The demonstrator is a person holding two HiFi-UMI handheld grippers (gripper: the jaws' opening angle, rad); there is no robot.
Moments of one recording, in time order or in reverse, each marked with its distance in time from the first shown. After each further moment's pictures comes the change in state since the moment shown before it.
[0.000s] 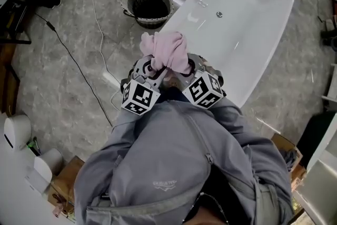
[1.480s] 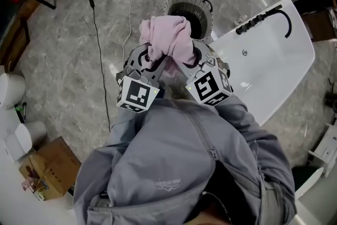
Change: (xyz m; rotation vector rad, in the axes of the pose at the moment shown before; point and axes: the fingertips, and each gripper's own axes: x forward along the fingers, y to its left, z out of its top) left arm -0.132 0.202 0.003 -0.041 -0.127 0.434; right arm 0.107 -0.022 0.213 -0.301 -0.211 0.095
